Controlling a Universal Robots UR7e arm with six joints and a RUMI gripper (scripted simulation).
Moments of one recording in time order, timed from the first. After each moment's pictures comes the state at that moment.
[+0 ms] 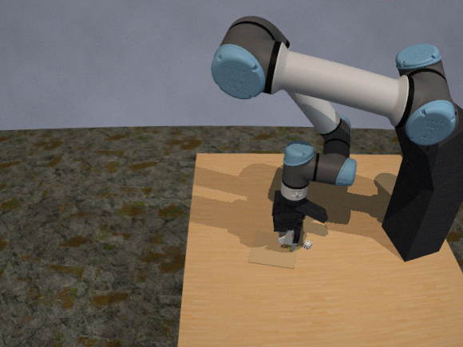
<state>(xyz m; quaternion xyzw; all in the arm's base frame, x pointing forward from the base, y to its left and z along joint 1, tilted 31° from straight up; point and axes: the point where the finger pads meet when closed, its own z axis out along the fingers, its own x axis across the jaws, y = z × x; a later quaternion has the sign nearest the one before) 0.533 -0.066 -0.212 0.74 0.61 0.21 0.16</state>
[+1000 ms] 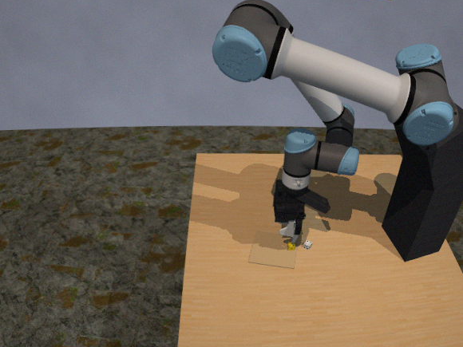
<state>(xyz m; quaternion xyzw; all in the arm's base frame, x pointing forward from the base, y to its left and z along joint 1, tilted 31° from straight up) 0.514 -0.066 -0.179 0.74 0.61 0.21 0.16</state>
